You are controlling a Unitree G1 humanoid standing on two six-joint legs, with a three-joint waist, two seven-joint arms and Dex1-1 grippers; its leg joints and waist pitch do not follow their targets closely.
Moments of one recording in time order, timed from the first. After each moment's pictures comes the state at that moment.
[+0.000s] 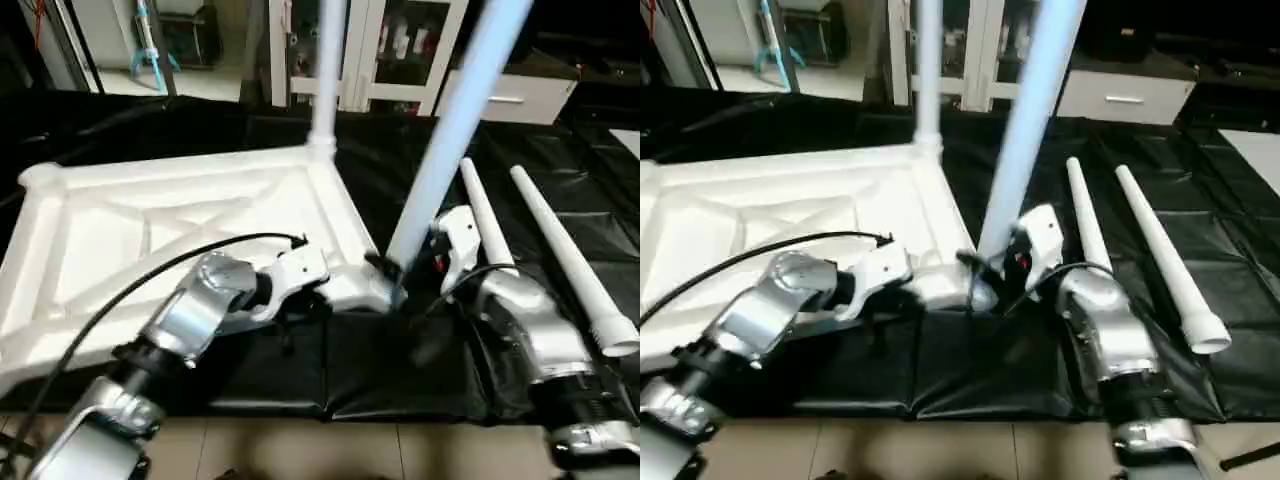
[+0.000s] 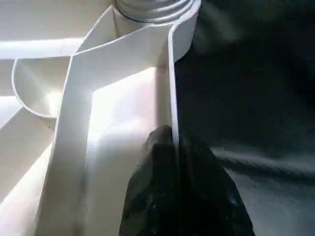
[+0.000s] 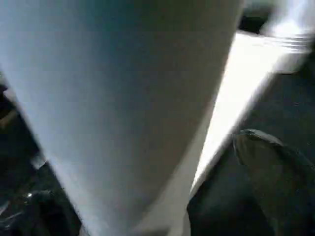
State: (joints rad) left arm -0.55 0.43 -0.43 0.28 0.07 0.34 -1.15; right arm -0.43 -0.41 0.12 0.39 0.25 0.16 0.97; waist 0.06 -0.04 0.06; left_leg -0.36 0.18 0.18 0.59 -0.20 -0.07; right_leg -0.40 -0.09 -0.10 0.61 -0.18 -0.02
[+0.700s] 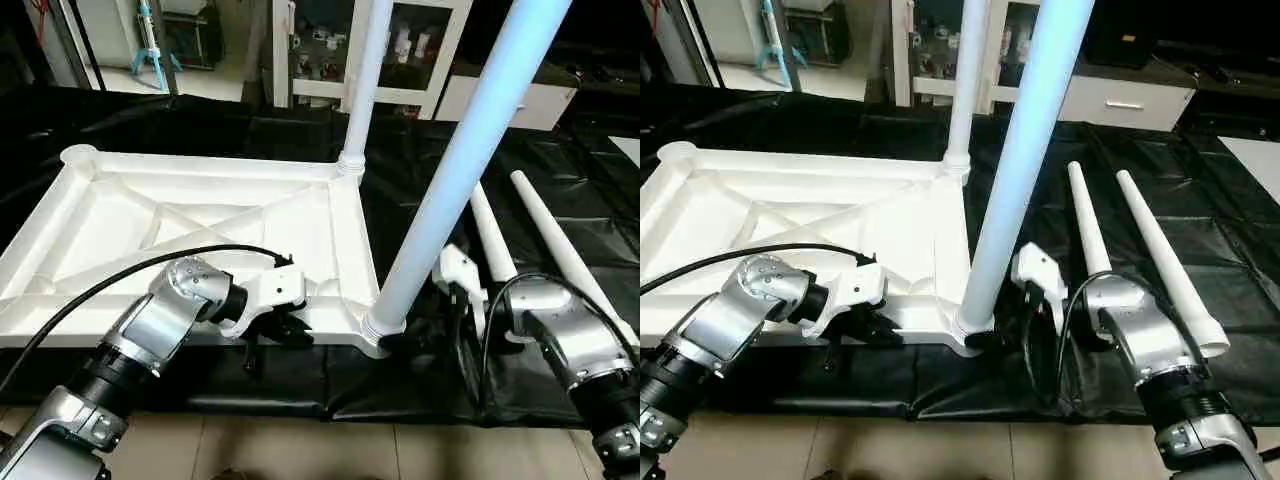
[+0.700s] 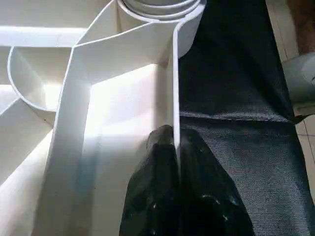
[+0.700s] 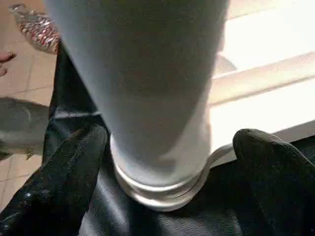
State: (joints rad) left arm -0.53 0.51 -0.44 0.24 0.03 0.32 -1.29; right arm -0.44 -0.52 0.25 0.43 0.22 0.14 1.30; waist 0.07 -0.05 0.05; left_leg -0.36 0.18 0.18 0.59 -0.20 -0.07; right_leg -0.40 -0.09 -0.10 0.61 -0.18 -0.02
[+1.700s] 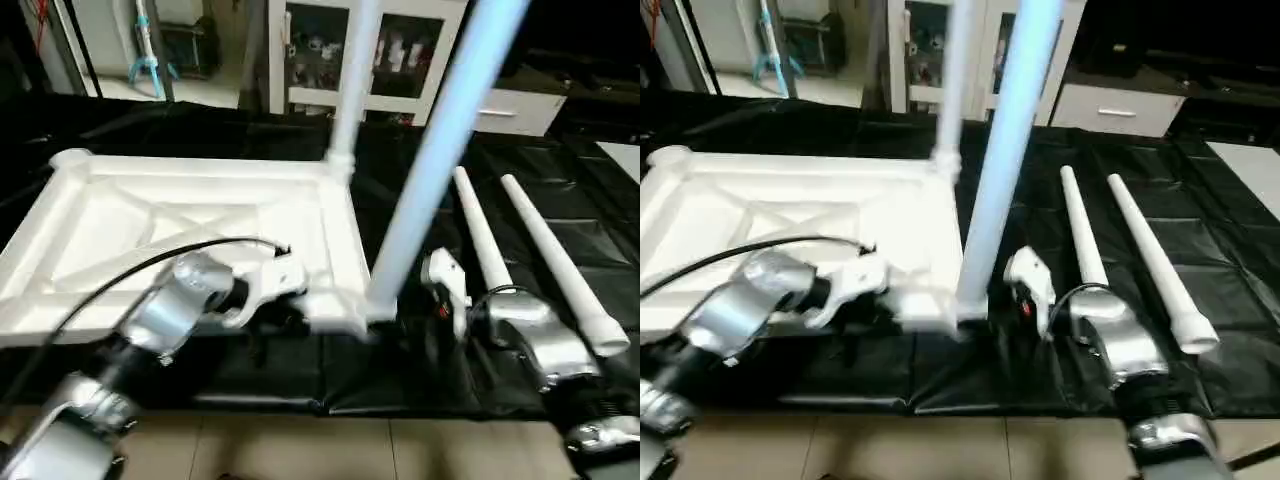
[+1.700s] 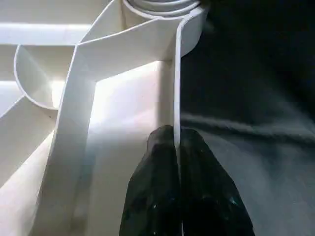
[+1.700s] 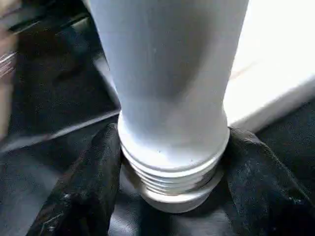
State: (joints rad) left arm -0.60 0.41 -0.42 0.38 0.09 0.38 -1.14; right arm -0.46 -0.35 0.14 0.64 0.19 0.09 1.06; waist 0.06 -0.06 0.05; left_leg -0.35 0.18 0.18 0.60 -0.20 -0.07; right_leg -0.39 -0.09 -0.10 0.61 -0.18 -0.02
